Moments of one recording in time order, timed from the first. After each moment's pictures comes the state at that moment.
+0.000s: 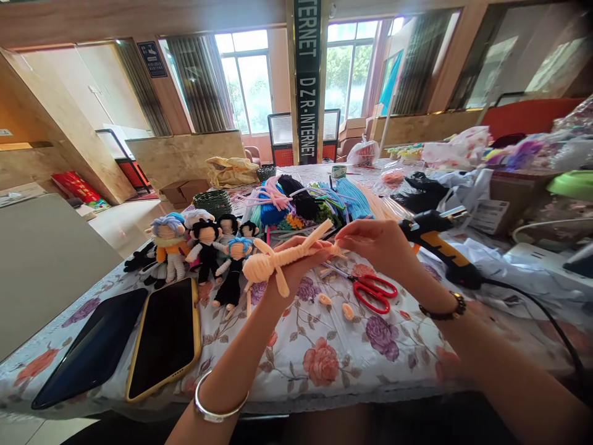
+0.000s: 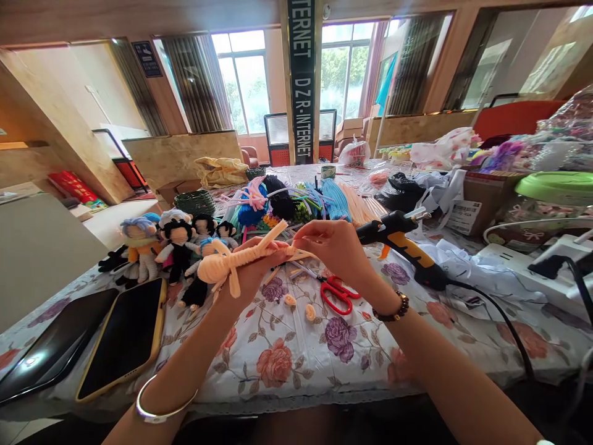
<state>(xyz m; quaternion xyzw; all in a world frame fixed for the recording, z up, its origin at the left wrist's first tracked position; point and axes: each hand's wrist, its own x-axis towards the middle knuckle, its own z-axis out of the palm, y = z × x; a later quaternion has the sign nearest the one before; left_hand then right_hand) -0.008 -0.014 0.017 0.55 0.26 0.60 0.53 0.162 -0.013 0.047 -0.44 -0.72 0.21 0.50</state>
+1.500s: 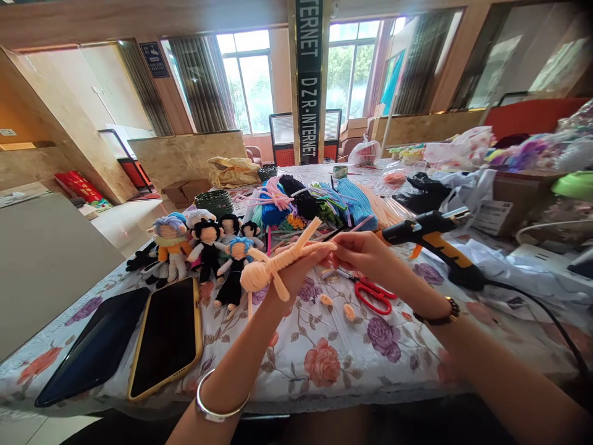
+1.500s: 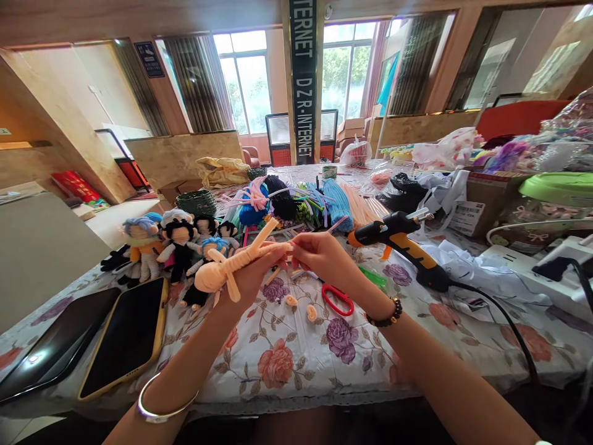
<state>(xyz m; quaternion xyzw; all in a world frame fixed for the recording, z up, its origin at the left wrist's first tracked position) -0.006 -0.011 0.017 0.56 0.28 0.59 0.50 0.148 -0.016 0.038 -0.37 -0.70 0.44 0.43</state>
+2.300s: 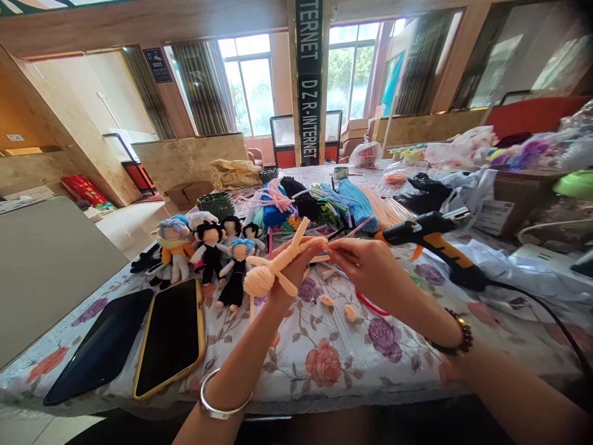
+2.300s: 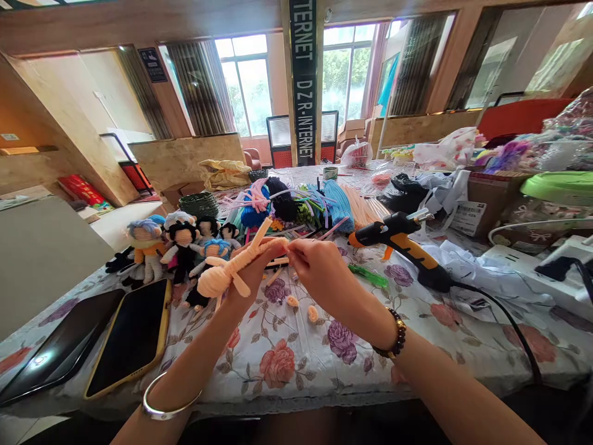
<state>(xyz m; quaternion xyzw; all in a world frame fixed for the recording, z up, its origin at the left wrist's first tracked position) -0.010 -0.008 0.015 0.57 0.36 0.62 0.41 0.134 -0.044 0.053 -0.49 -0.78 0.10 0.37</state>
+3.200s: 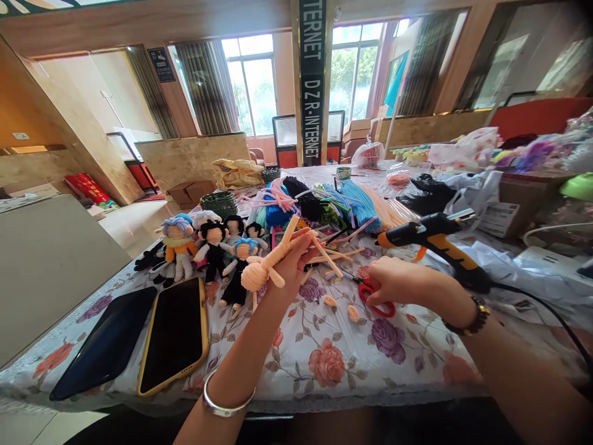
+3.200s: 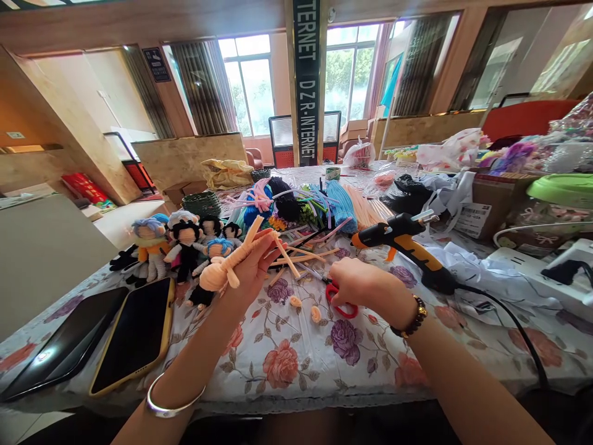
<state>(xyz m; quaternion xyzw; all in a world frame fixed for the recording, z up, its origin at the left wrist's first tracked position) -0.013 0.004 0.013 0.39 0.25 0.66 0.59 0.175 -0.026 0.046 -0.58 -0.81 0.10 -0.08</state>
